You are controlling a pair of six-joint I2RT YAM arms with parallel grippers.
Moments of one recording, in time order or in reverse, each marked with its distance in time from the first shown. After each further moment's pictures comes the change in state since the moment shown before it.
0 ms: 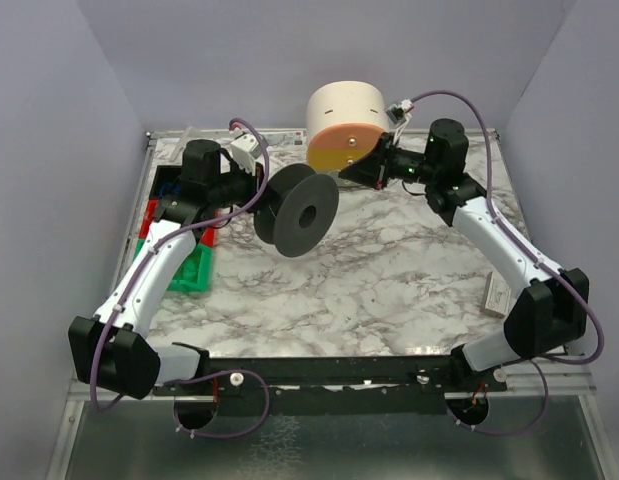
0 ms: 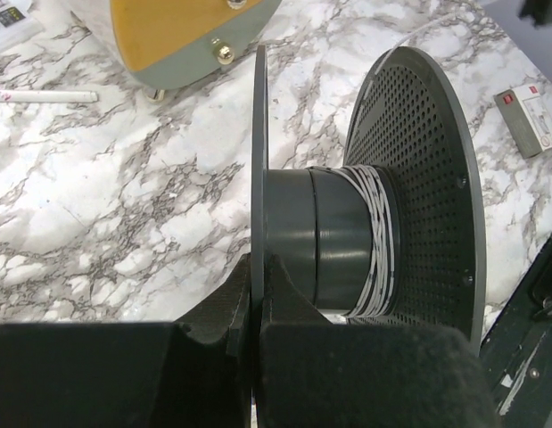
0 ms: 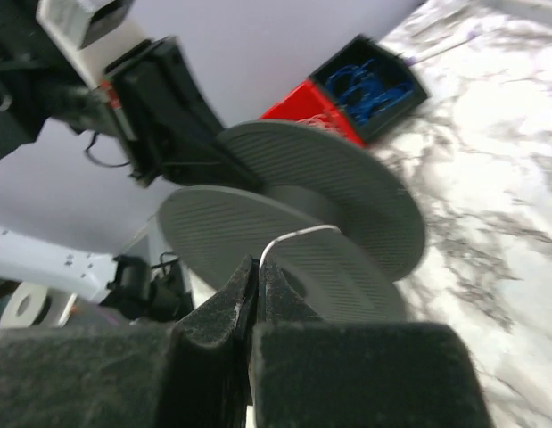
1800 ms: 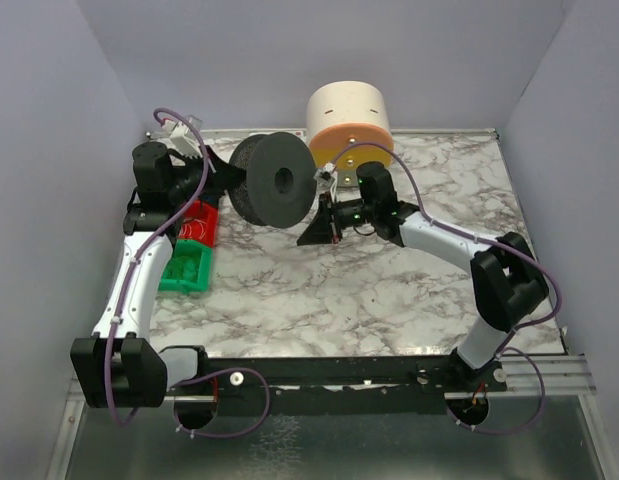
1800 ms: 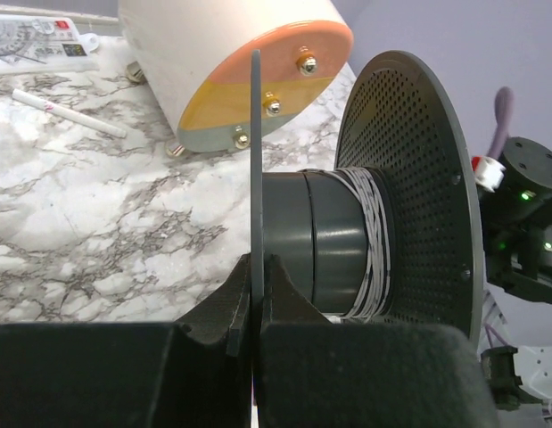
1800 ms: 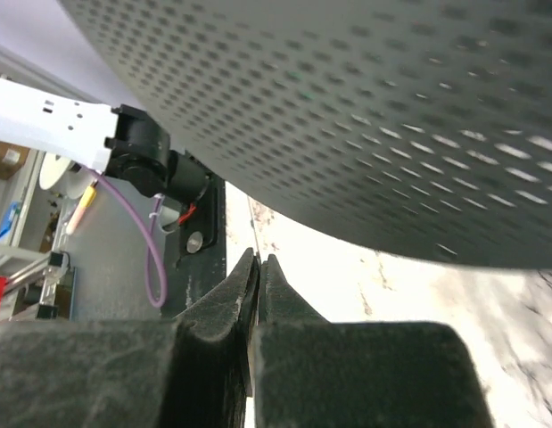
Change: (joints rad) left arm 0.264 -0.069 -0.100 0.271 0.121 -0.433; right arm 0.296 0.230 -0.126 0.054 -0.143 -0.161
